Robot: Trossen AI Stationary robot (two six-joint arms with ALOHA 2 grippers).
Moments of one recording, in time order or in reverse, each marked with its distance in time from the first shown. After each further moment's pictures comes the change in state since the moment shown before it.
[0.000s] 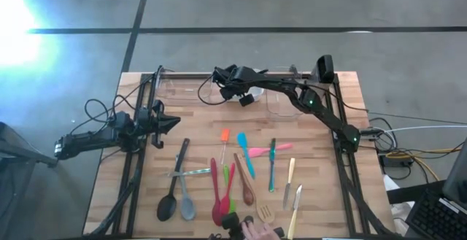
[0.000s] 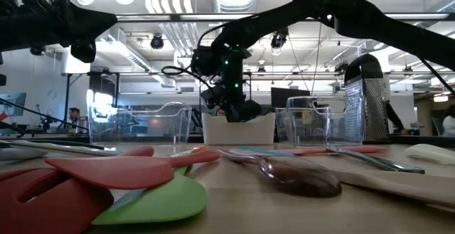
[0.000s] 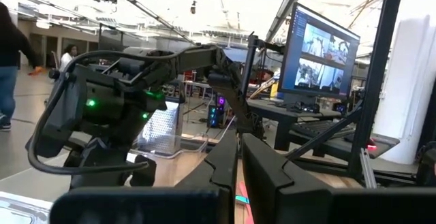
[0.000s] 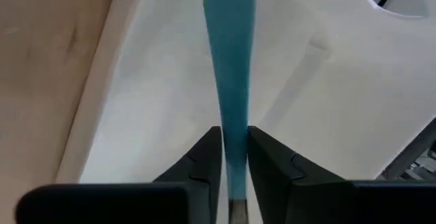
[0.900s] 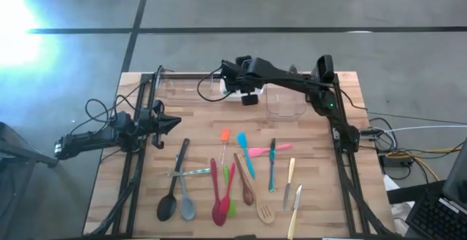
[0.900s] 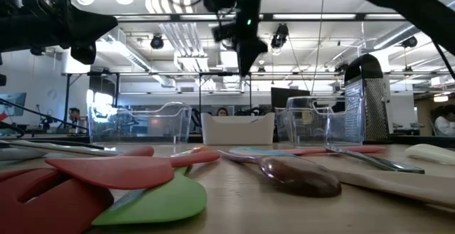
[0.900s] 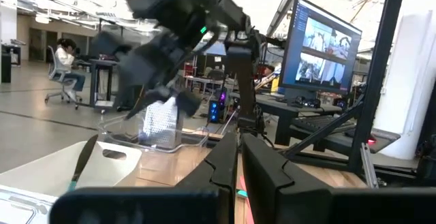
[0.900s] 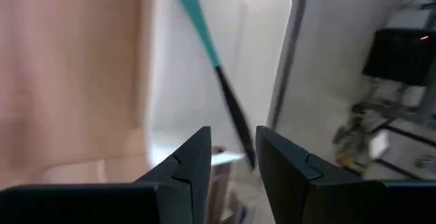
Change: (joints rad) left arm 0.000 0.000 0.000 -0.021 0.000 0.001; right arm 0.101 -0.306 0.005 -0.265 -0.012 0.420
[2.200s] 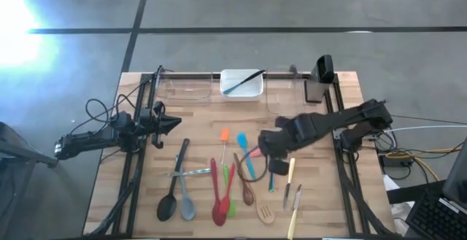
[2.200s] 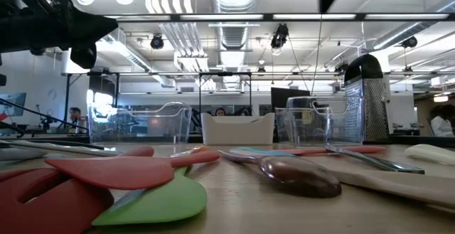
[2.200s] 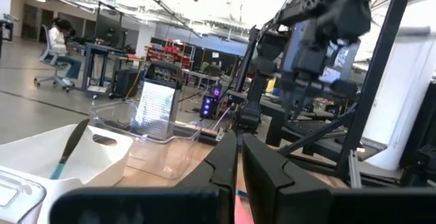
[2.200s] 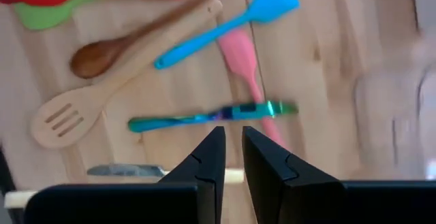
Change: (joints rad) left arm 0.000 0.000 0.000 -0.016 0.000 -0.099; right arm 0.583 -0.555 -0.669 0.038 -0.322 1.019
